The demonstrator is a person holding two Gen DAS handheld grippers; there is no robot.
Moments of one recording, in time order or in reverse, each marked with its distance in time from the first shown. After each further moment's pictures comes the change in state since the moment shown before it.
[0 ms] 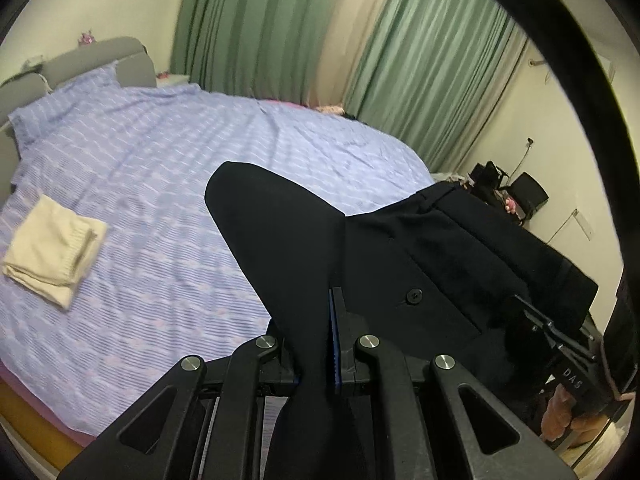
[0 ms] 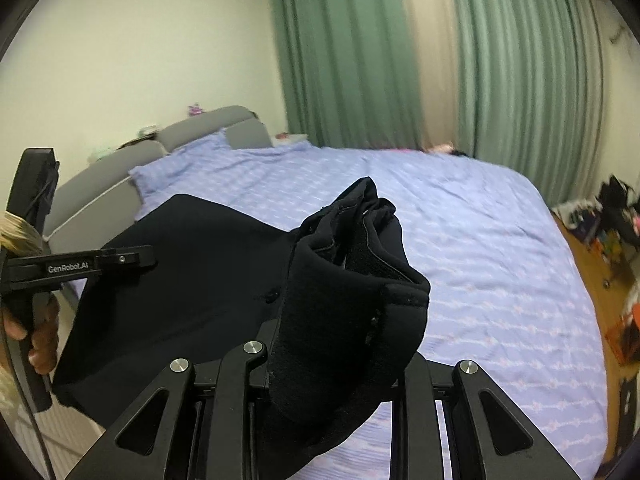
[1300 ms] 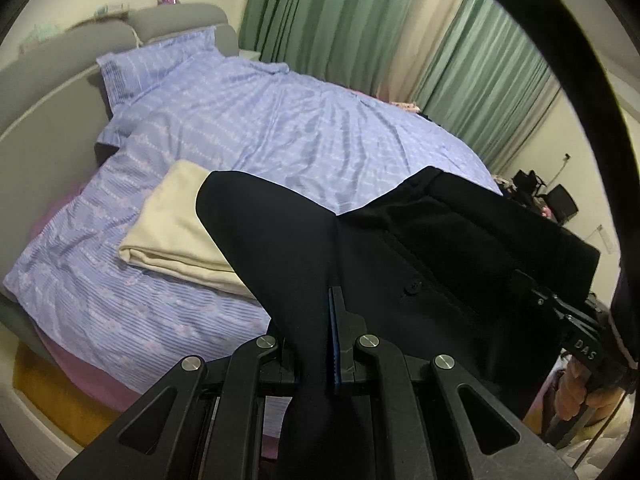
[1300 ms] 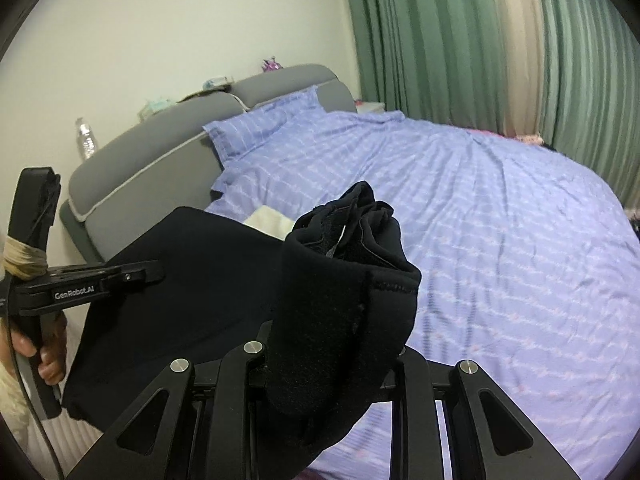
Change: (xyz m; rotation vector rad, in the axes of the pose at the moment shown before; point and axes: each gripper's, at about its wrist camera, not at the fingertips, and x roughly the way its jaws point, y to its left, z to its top) left arm -0.102 0.420 -0.008 -0.099 0.105 0.052; right arm 0.153 0.391 0.032 -0.022 0.141 0.109
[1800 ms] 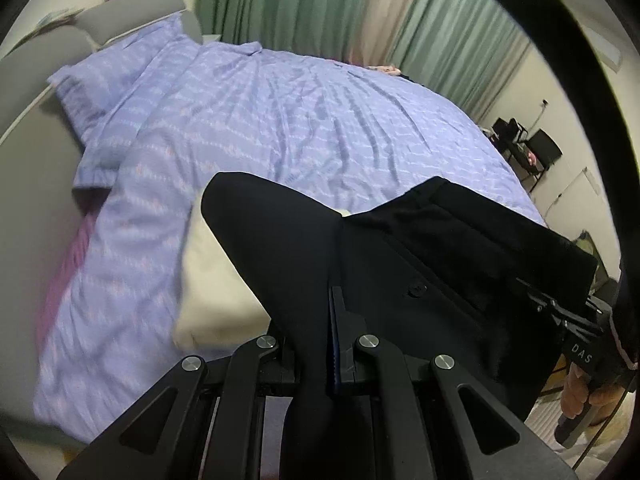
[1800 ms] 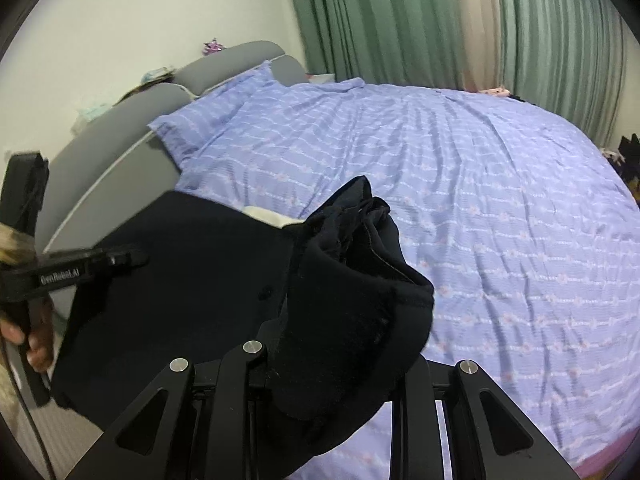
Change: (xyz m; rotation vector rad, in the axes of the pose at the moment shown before) left arm 0.082 0.161 0.119 0.215 0.117 -0.071; right arm 0.150 0.100 0.045 0.179 0.081 -0.169
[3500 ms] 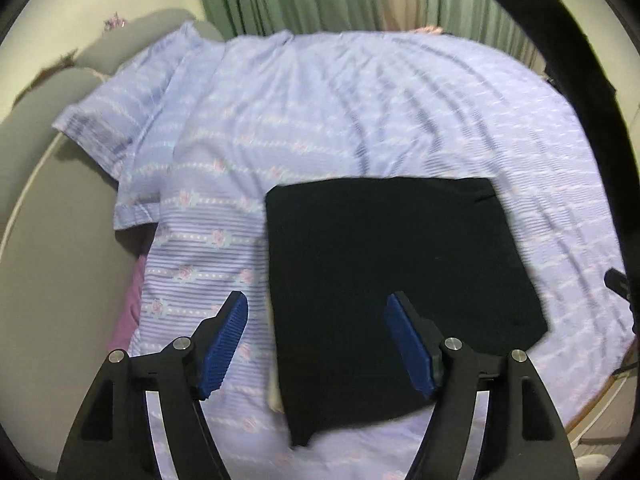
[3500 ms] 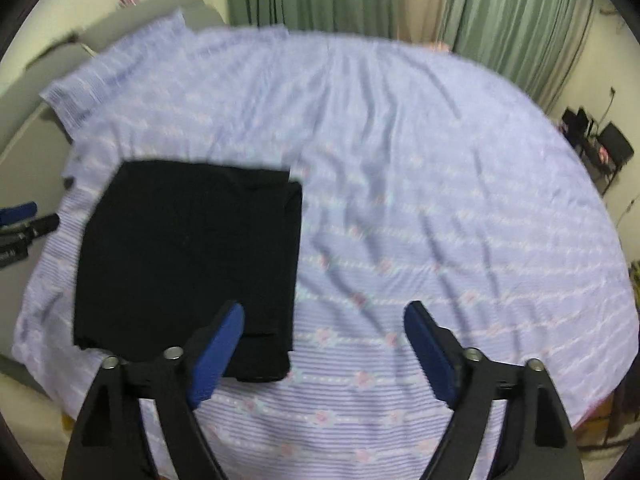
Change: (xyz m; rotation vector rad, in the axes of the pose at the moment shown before) left arm 0.070 0.019 0.015 0.160 0.049 0.299; right arm 0.088 -0.042 0.007 0.049 0.144 -0.280
